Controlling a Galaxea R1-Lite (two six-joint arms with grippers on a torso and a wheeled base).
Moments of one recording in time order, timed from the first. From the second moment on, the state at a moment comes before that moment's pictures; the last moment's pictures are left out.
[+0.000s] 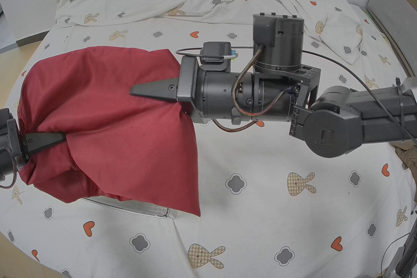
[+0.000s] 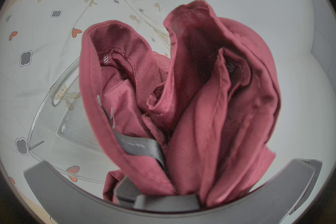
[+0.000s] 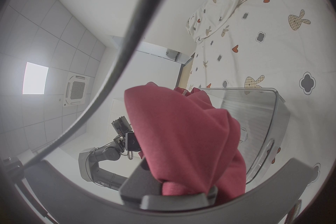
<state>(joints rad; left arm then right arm) 0.22 1.16 -0.68 -0.14 -0.93 -0.59 0.82 2.01 -1.55 -0.43 0.63 0.78</state>
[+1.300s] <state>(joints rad) 0.31 1.42 -0.67 -0.18 -0.93 -0.45 0.82 2.19 -1.63 -0.43 0.63 0.77</state>
